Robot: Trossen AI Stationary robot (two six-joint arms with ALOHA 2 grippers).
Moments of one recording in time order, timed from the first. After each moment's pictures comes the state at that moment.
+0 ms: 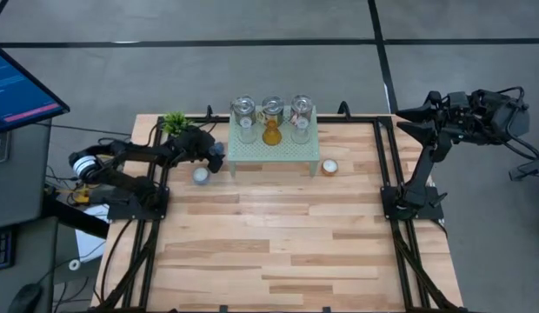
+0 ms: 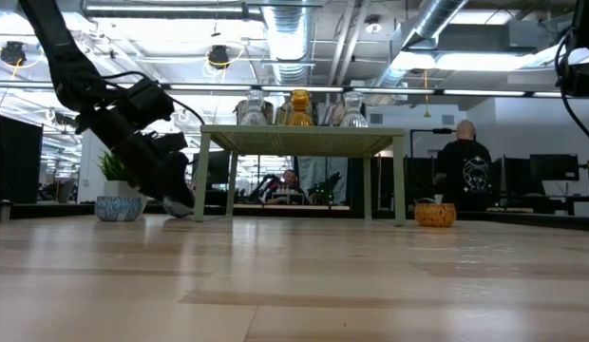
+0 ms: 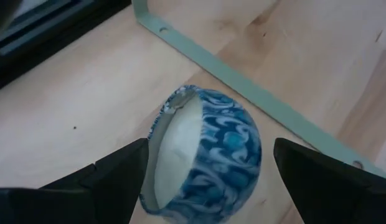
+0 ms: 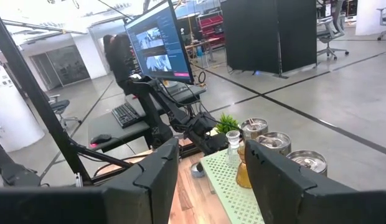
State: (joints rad) left arm 0.76 1.36 0.32 0.31 0.06 0.07; right arm 1.23 0.59 1.47 -1.15 1.45 0.52
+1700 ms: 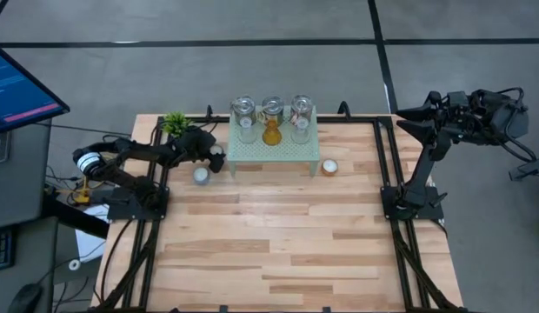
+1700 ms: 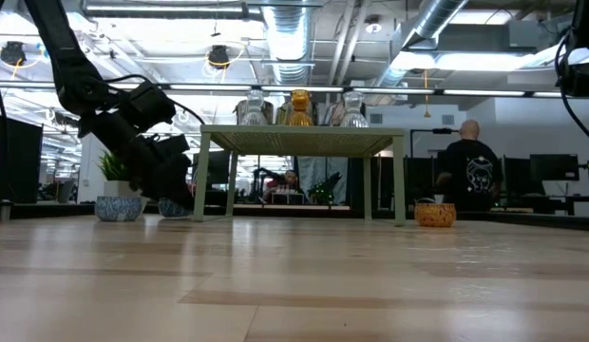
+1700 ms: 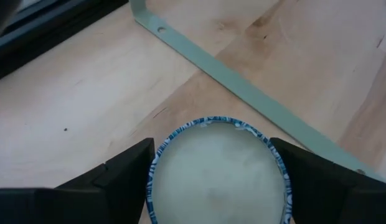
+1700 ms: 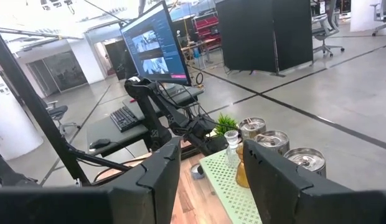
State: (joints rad) left arm 0.76 1.41 0.32 0.36 0.07 0.05; right arm 1.23 0.59 1.47 -1.17 1.47 0.58
